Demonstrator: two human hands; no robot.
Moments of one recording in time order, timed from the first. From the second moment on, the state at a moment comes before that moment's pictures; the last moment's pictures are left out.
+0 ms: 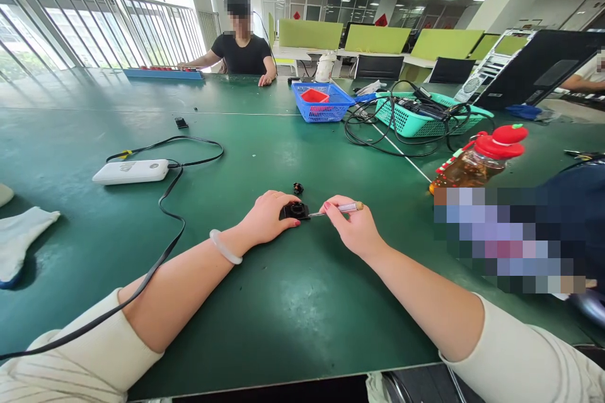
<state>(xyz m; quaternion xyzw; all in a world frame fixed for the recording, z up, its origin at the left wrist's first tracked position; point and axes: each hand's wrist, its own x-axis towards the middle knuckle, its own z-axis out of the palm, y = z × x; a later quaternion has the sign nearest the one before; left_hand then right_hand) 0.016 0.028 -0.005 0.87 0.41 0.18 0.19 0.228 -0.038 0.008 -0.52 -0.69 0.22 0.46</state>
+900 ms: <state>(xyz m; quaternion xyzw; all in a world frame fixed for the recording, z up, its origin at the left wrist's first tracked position) 0.017 0.024 -0.002 0.87 0.42 0.18 0.18 0.226 -0.044 0.005 -0.47 -0.75 0.13 0.45</state>
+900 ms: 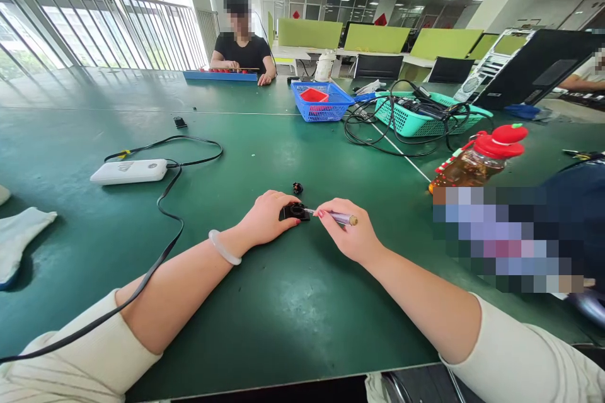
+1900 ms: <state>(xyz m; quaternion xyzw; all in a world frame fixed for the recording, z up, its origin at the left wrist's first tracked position) 0.019 0.021 -0.001 0.81 0.55 0.20 0.08 0.231 -0.018 -0.013 -0.50 -0.70 0.21 0.46</state>
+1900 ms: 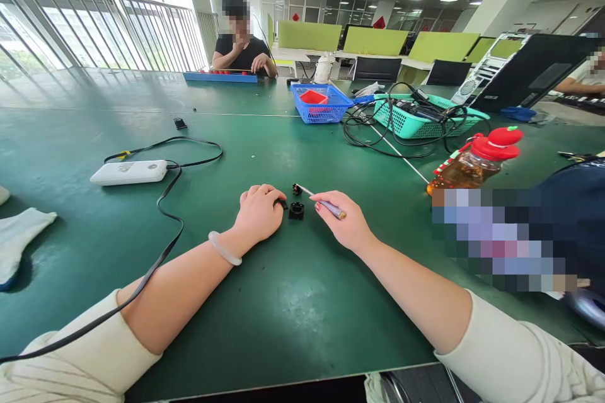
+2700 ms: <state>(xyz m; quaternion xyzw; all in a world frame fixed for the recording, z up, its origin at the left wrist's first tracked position) 0.018 0.022 -0.005 0.85 0.47 0.22 0.10 0.230 -0.023 -0.006 -0.48 -0.70 0.20 0.49</state>
